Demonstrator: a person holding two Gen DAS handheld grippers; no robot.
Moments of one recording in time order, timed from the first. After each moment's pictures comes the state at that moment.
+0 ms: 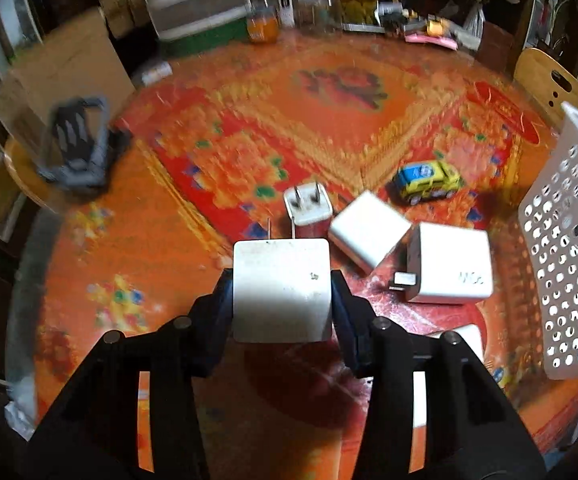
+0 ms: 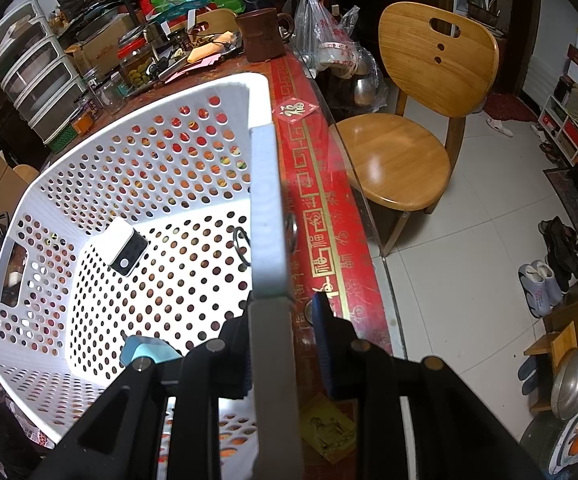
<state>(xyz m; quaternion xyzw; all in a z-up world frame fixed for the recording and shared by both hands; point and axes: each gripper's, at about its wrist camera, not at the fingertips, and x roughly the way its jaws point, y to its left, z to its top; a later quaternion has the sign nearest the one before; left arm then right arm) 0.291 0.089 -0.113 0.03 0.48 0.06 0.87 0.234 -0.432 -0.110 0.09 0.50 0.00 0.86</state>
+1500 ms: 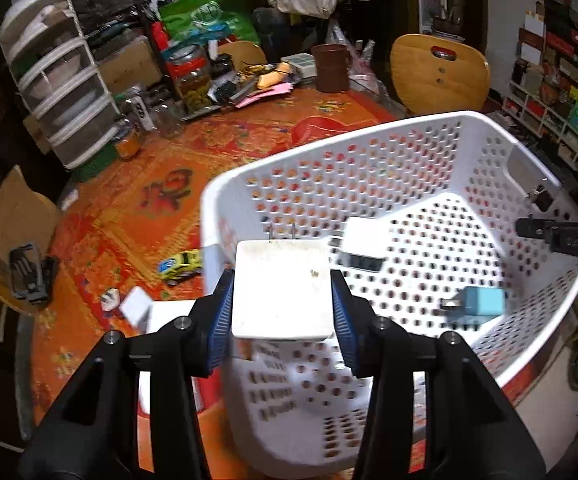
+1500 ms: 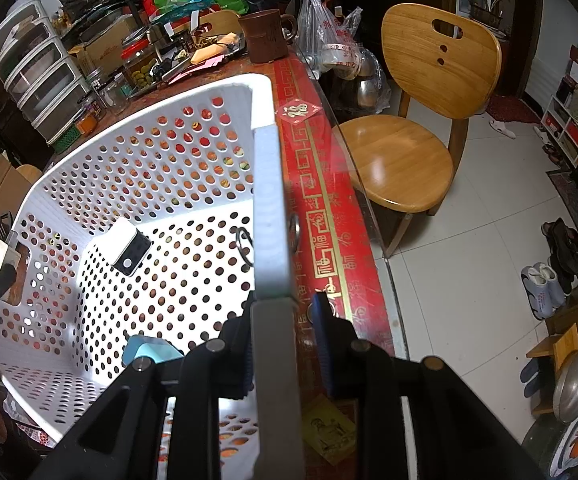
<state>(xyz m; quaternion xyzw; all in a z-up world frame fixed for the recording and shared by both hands) 0.252 -0.166 -0.031 0.12 0.41 -0.08 0.90 0.234 -0.434 -0.108 0.09 0.50 0.01 0.86</state>
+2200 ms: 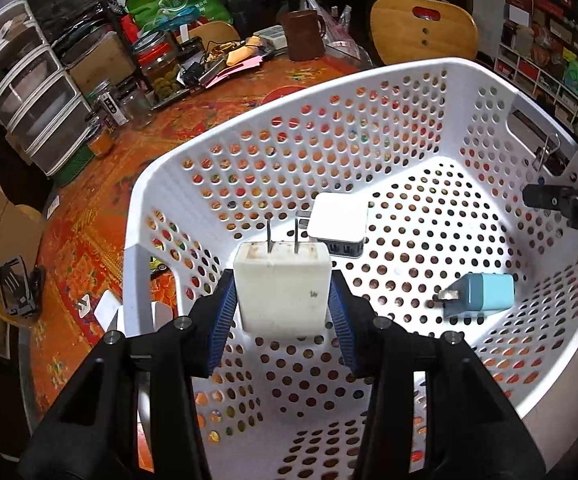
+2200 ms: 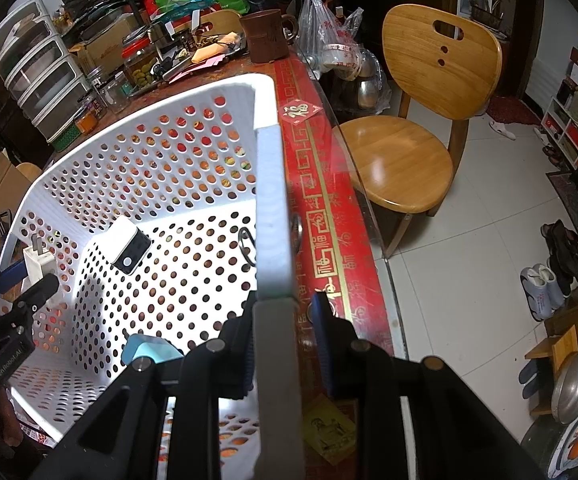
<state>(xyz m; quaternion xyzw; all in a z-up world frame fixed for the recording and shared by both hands) 0.269 -0.202 -0.071 0.17 0.45 -0.09 0.87 0.233 -0.435 -0.109 0.09 0.50 0.01 0.86</state>
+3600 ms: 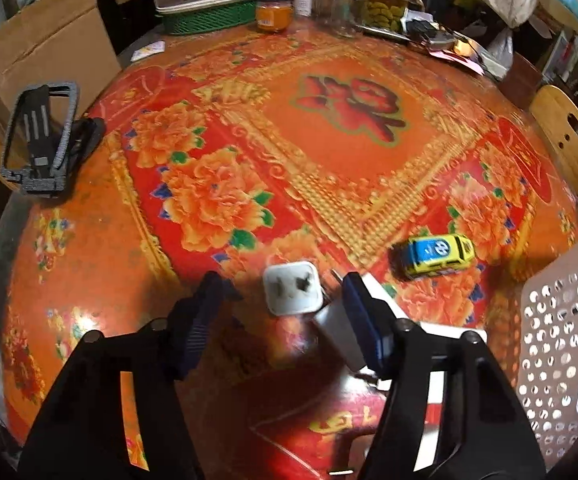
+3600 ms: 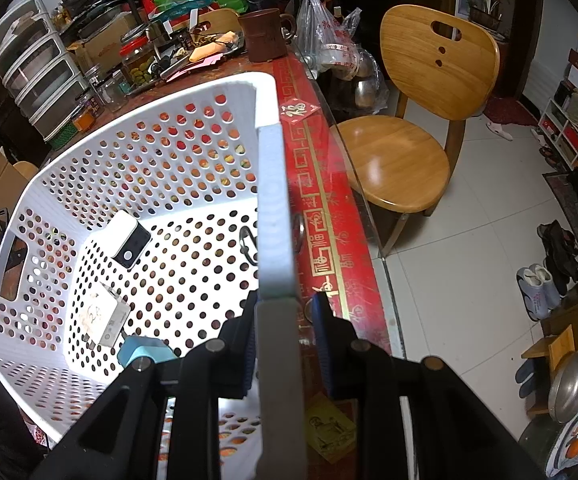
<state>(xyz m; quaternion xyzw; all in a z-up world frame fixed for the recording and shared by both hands) 0.365 0.100 -0.134 -0.06 0.51 0.06 0.86 0.233 -0.431 -0.108 0.08 0.50 0.00 0.86</state>
